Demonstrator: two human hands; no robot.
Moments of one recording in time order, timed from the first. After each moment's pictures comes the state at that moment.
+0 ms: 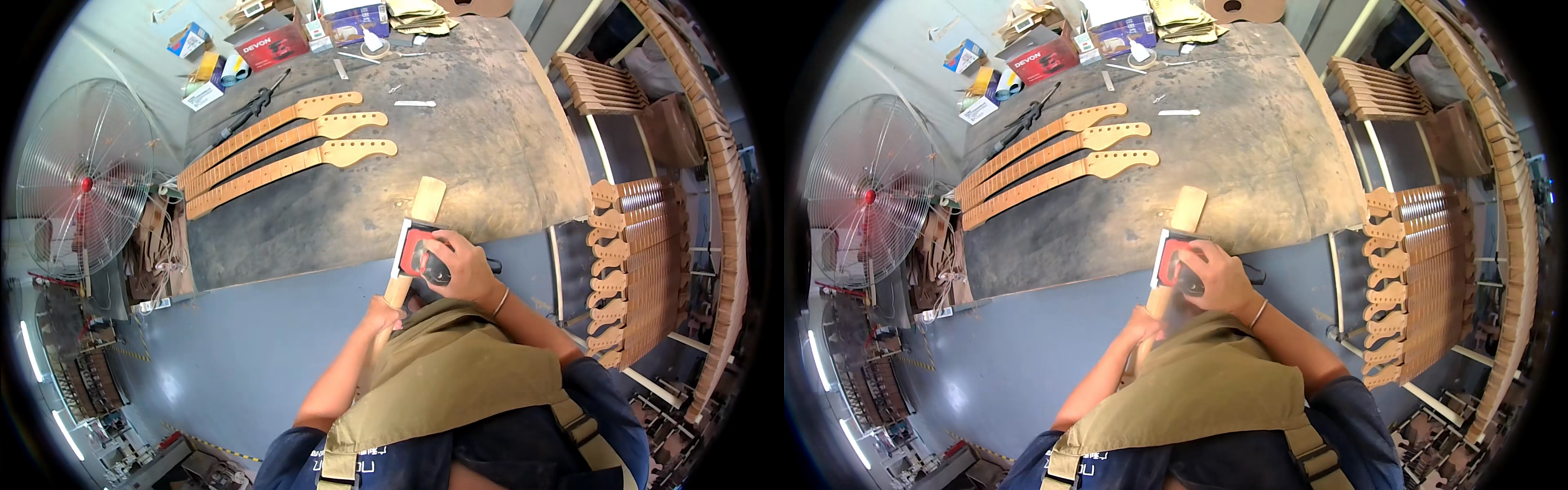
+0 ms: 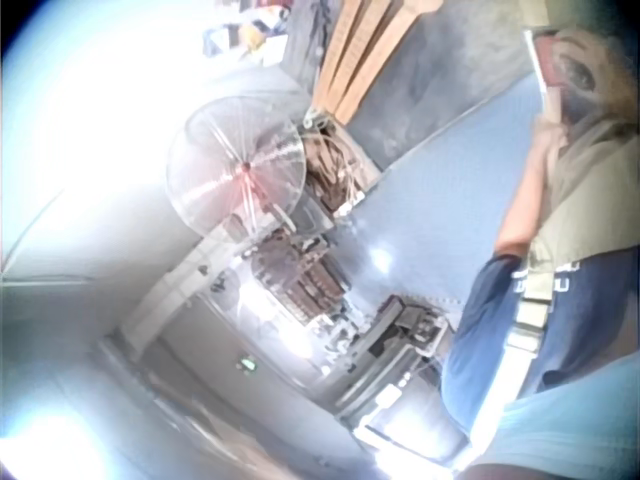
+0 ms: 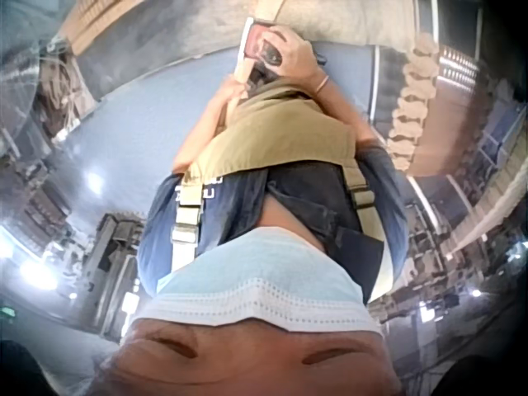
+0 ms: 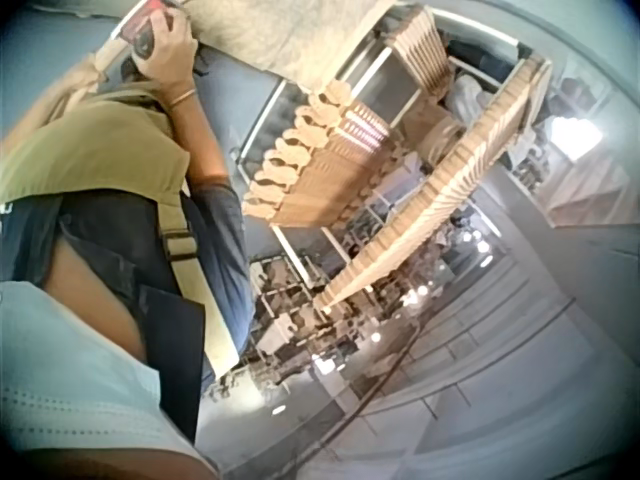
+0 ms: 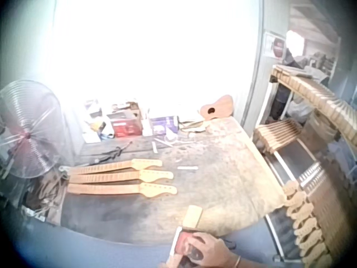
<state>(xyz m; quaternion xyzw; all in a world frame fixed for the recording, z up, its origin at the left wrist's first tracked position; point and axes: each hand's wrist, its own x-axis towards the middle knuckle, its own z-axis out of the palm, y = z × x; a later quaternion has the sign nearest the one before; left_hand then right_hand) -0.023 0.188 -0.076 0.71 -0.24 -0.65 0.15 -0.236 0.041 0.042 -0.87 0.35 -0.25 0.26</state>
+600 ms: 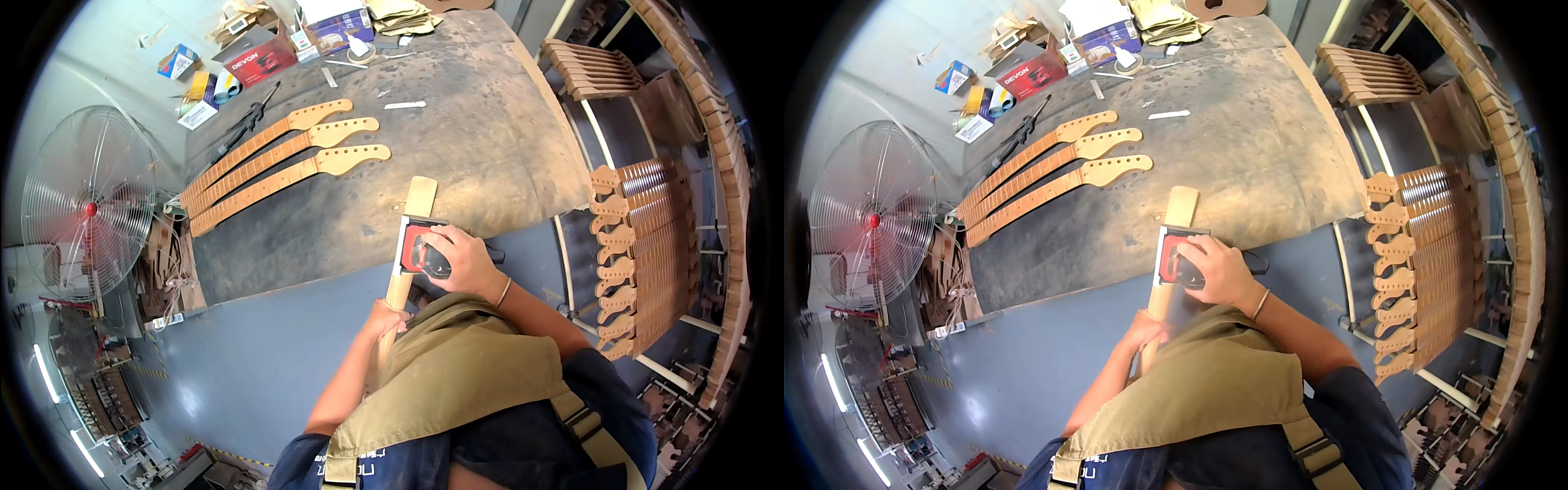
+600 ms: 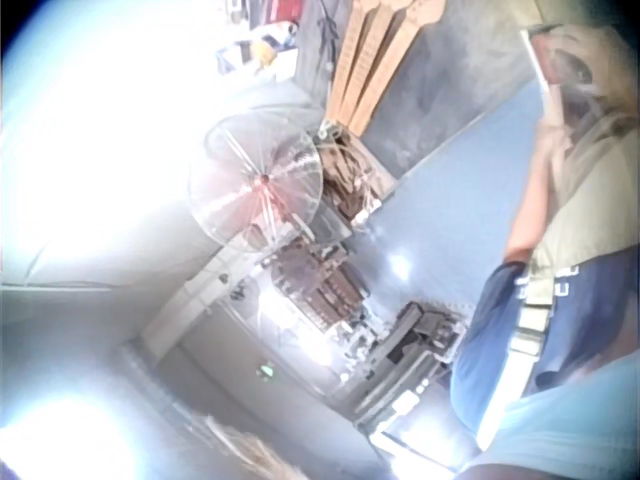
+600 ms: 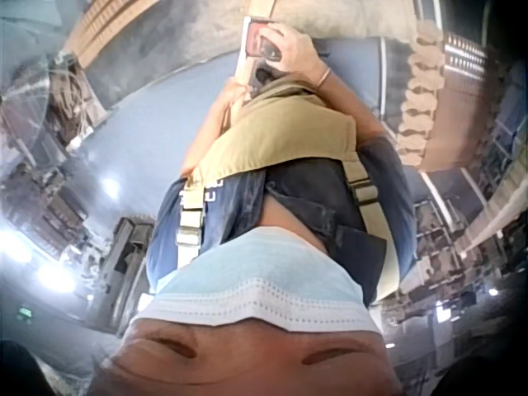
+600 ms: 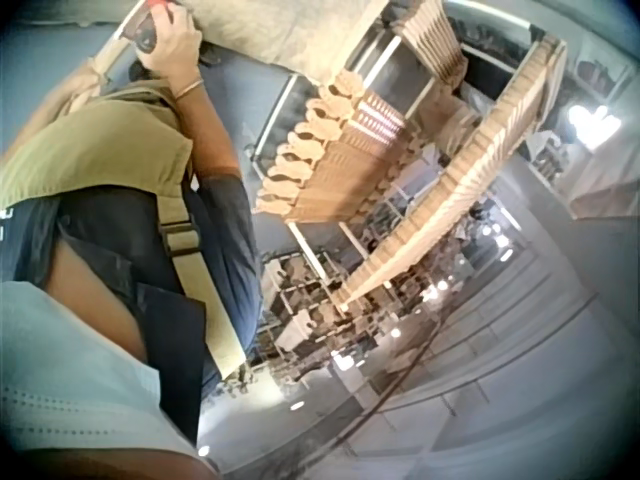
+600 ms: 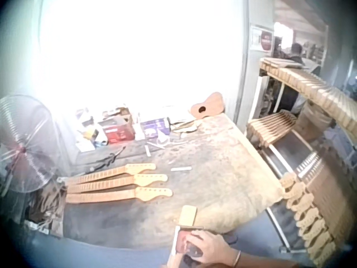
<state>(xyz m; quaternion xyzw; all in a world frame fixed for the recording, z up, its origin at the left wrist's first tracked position) -0.017 0.185 -0.051 0.69 -0.21 -0.67 0.19 -0.238 0.031 0.040 -0.86 0.36 -0.23 0.28</state>
